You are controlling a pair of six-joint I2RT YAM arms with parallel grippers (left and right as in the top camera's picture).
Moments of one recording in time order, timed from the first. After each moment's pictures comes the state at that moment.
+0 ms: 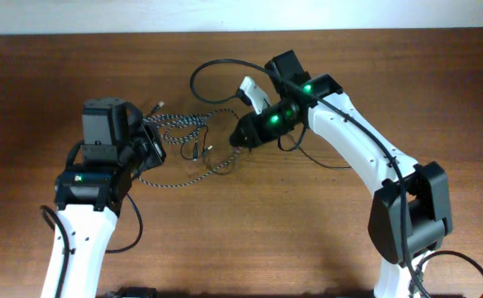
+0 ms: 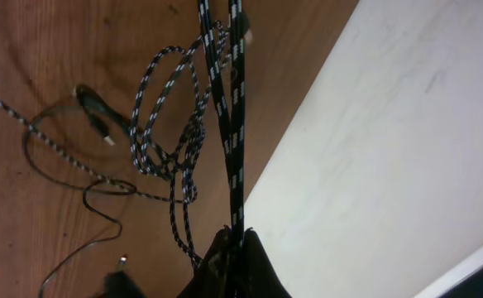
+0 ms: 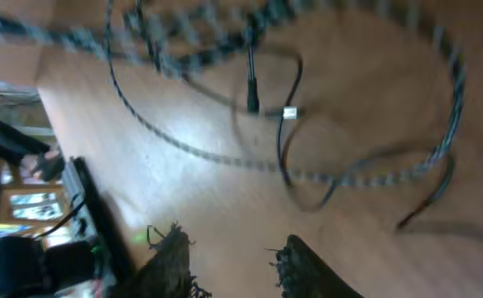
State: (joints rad) left arm -0.04 1.18 1.09 -0.68 0.08 -1.98; right arm 0.46 2.00 1.68 -0.88 -0.71 0.00
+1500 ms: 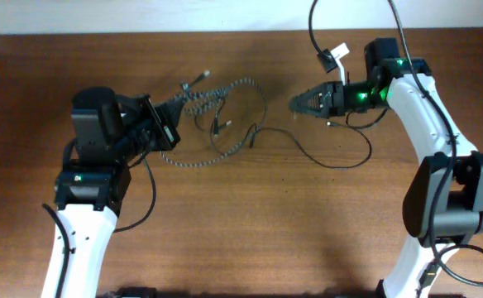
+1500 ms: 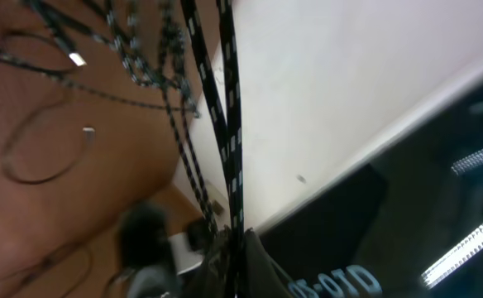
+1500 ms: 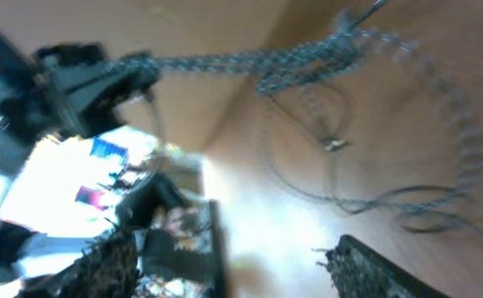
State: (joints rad) left arm -0.03 1.18 1.08 -0.38 0.47 -1.98; right arm 0.05 2.03 1.69 -1.10 -1.41 -0.44
